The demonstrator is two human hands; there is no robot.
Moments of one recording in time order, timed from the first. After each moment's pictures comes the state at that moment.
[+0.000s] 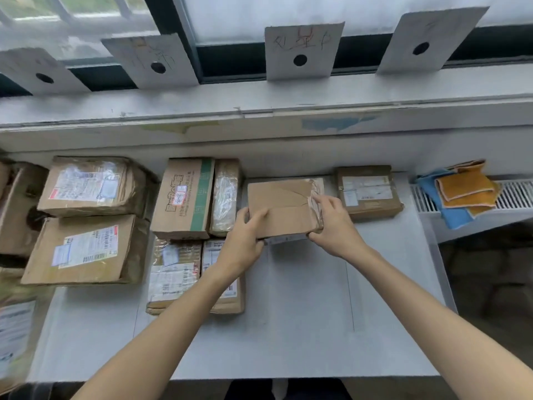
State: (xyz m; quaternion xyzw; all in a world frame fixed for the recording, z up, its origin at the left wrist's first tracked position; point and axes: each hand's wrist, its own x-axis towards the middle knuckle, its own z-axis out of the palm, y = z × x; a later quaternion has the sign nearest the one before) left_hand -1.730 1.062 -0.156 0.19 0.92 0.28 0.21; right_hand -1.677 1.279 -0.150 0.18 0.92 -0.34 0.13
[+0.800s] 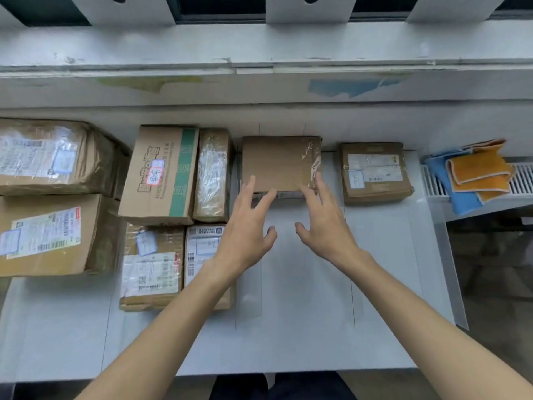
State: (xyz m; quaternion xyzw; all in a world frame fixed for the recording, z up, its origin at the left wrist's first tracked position) left_hand -1.726 1.079 -0.184 0.24 0.92 0.27 0.17; right_hand -1.674 1.257 -0.192 0.12 0.96 -0.25 0.10
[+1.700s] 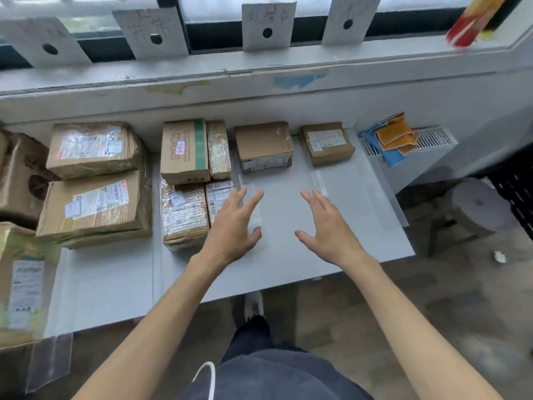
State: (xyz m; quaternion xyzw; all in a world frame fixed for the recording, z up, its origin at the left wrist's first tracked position) left_hand -1.588 0.955 -0.106 0.35 0.90 0.23 0.12; right_hand -1.468 1.144 -0.078 0.20 0.94 -0.27 0.07
